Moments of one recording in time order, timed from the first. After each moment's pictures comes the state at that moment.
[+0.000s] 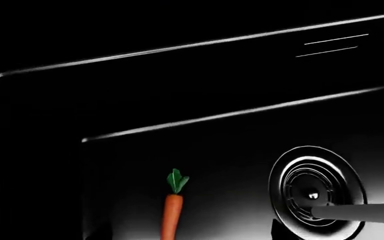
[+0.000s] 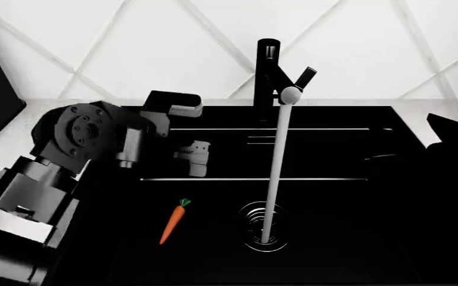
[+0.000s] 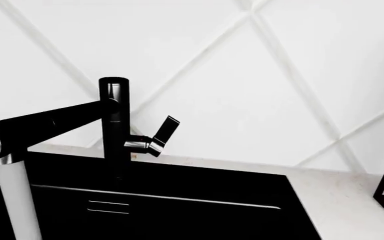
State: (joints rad) left arm -1.34 -0.28 0.74 -0.65 -1.36 -1.22 -0.59; right arm 0.60 0.75 0.21 -0.61 1.20 1.19 0.50
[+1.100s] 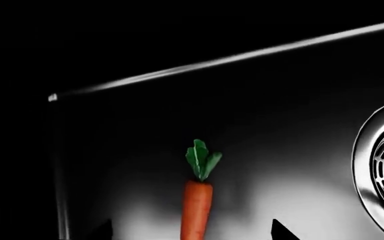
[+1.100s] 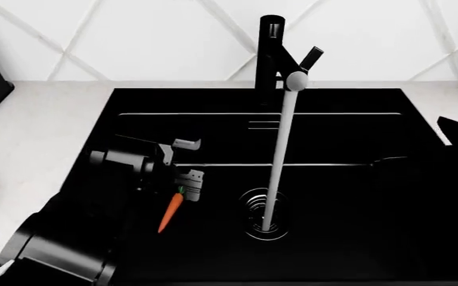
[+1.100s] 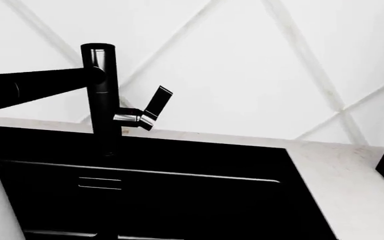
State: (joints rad) left arm -1.33 0.00 0.56 -1.31 -0.39 -0.94 0.09; right arm 0.57 0.79 0.24 -0.60 1.26 1.18 0.52
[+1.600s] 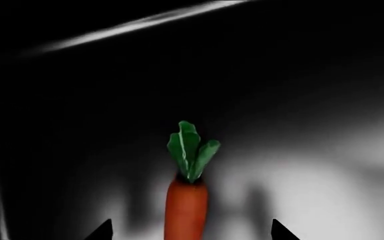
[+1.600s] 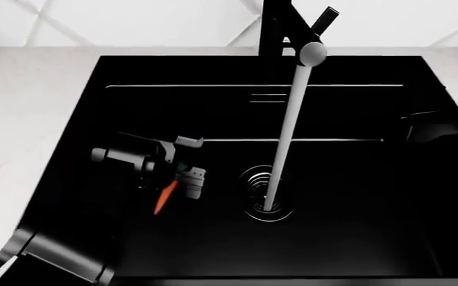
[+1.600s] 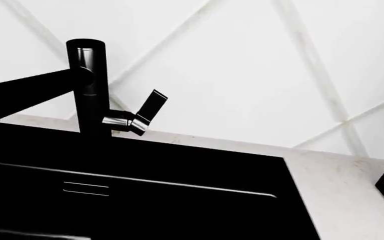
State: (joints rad) left arm -1.34 0.00 0.69 -1.31 -0.51 -0.91 0.08; right arm 0.91 0.87 0.17 -0.51 1.49 1.32 0.67
